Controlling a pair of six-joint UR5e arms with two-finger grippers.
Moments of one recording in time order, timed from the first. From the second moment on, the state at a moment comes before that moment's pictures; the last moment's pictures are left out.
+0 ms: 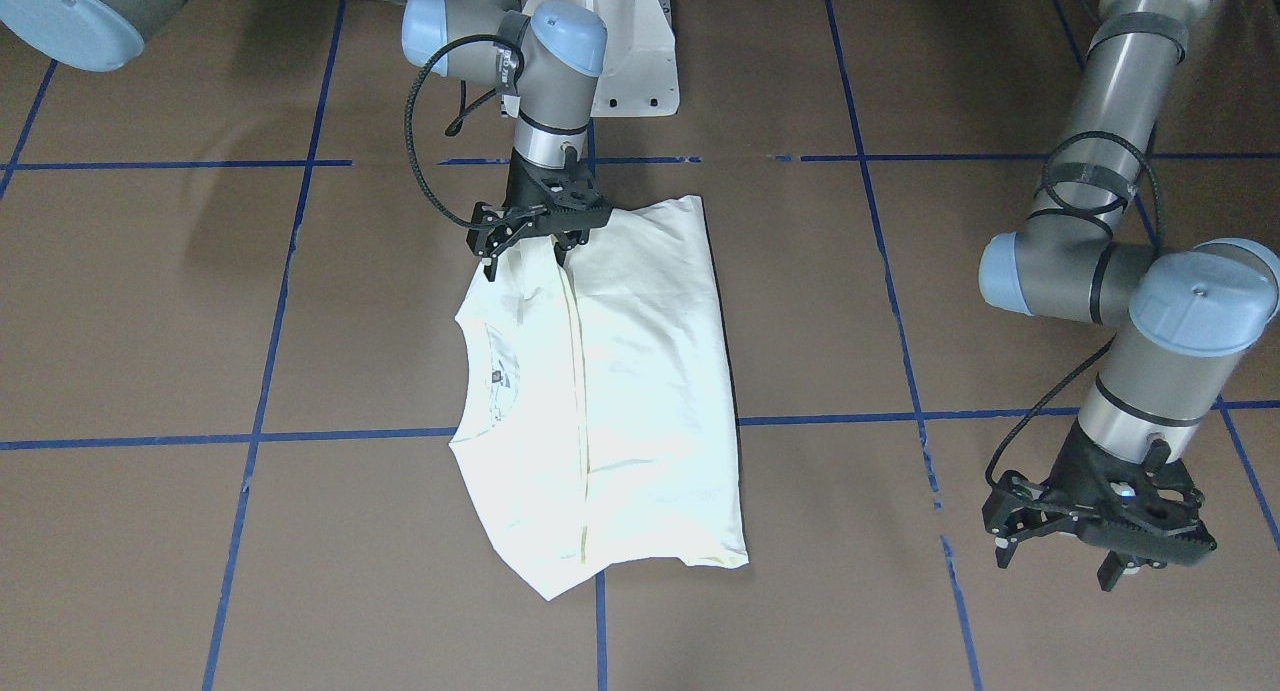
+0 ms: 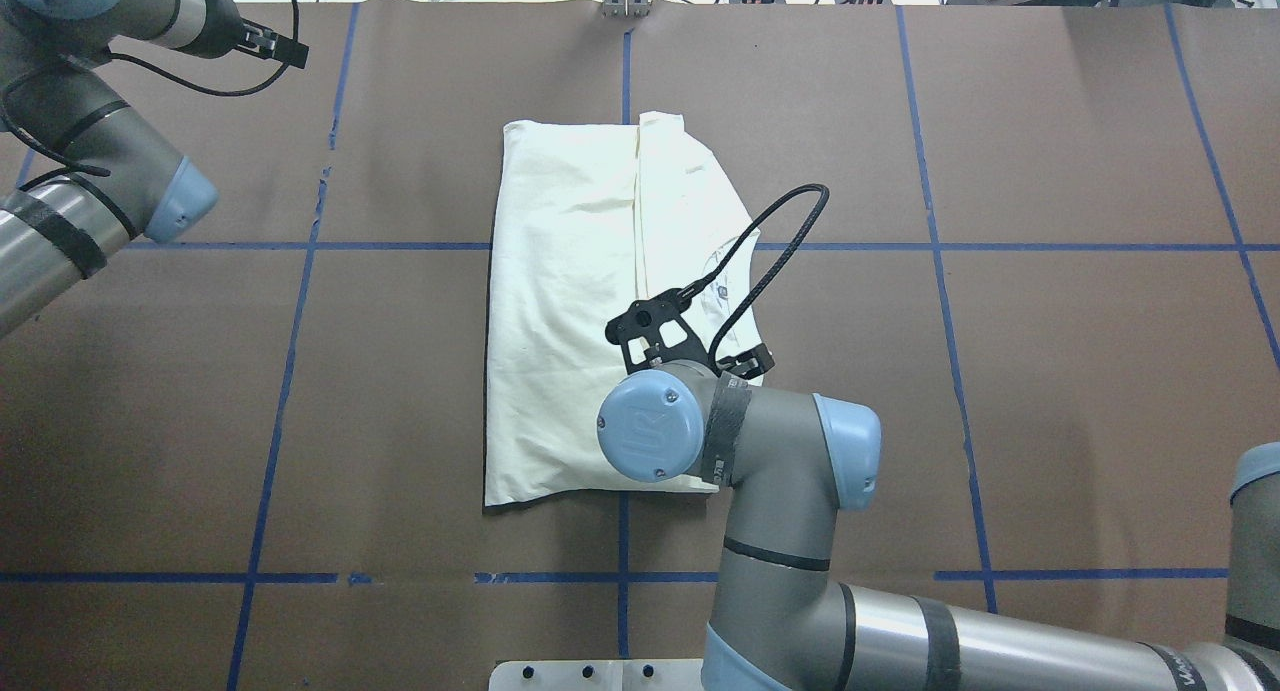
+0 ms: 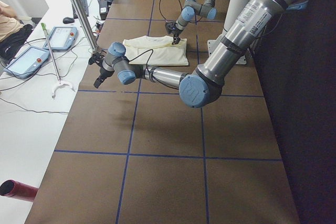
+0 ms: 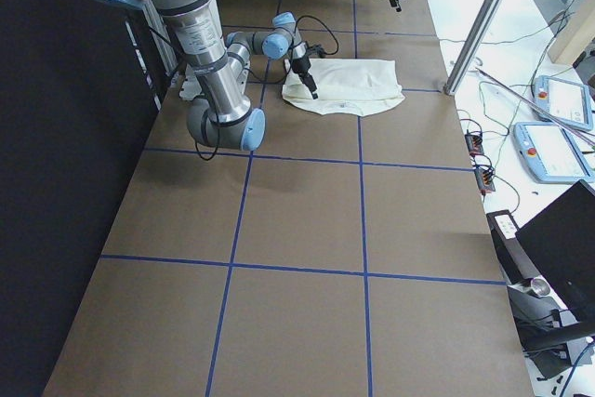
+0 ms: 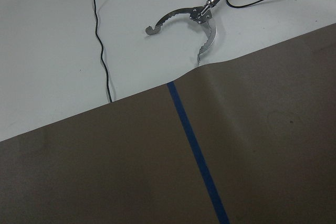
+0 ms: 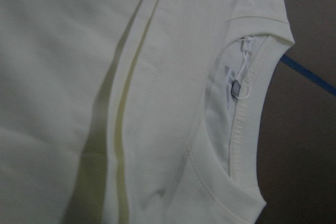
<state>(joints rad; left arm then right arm) -1.05 -2.19 -1.10 -2.36 -1.84 -0.55 0.32 -0.89 1.67 -1.78 1.34 0.92</state>
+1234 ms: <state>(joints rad) -1.05 -2.19 -1.12 -2.36 -1.84 -0.56 0.47 -0.94 1.78 -1.69 1.47 0.89</state>
